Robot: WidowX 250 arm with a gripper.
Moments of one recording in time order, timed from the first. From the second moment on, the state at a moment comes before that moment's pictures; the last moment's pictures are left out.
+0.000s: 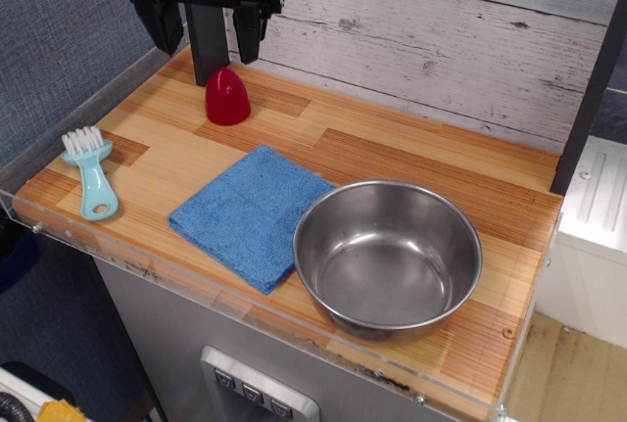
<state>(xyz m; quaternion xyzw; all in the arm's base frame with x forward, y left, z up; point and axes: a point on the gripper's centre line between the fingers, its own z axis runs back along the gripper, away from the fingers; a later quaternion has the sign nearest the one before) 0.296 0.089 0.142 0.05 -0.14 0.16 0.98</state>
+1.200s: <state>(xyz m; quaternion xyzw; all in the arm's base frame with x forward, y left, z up) 0.266 0.071 0.049 0.06 -0.11 0.07 0.99</state>
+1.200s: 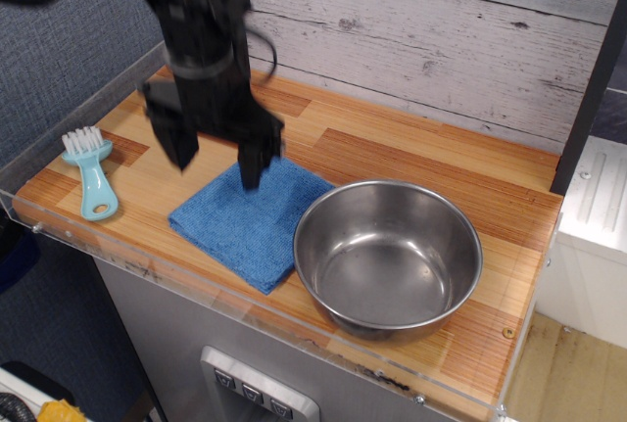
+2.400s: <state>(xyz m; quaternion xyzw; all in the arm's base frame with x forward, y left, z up) 0.295 0.066 0.010 0.06 -0.07 0.05 0.99</state>
